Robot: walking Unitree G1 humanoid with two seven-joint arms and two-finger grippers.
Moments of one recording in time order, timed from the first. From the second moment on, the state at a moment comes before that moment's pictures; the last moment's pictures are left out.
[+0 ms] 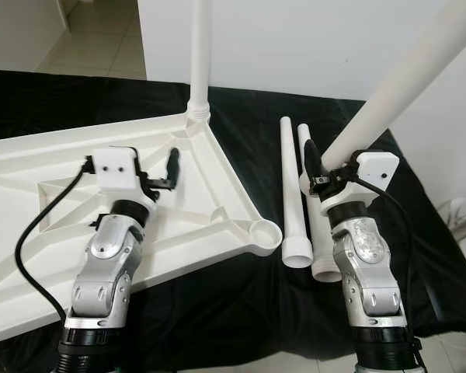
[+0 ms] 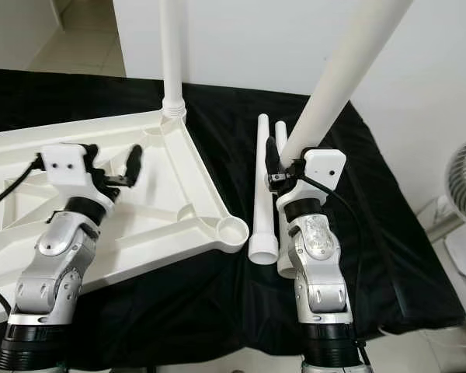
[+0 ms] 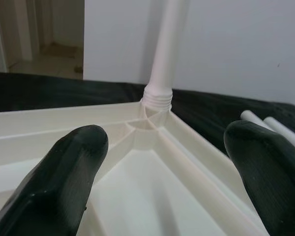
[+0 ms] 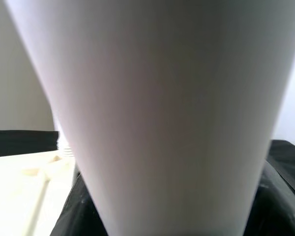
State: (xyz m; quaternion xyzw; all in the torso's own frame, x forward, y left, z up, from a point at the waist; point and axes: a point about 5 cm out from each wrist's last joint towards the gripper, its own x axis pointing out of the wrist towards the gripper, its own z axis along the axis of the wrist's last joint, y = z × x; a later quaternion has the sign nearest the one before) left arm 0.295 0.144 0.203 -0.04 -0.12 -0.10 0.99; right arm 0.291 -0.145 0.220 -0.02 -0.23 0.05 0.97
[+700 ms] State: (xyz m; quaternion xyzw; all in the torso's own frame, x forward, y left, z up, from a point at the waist) left arm 0.262 0.099 0.190 0.05 -0.03 -0.27 0.96; right arm 0.317 -0.128 0.203 -0.08 -0.15 0.14 0.97
